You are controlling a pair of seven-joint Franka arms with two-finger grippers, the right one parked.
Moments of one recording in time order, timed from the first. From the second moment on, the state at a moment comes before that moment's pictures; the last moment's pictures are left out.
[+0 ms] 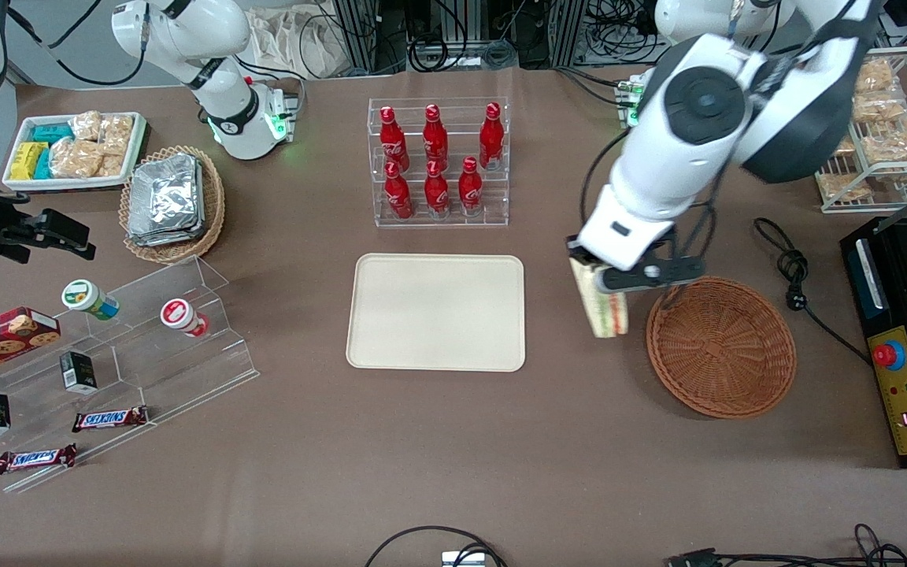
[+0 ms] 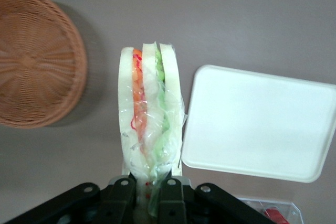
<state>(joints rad) 0.02 0.29 -0.65 -1.53 0.12 1.75 -0.72</state>
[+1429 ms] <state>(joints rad) -0.21 0.67 -0.64 -1.66 0.47 2.12 -0.94</state>
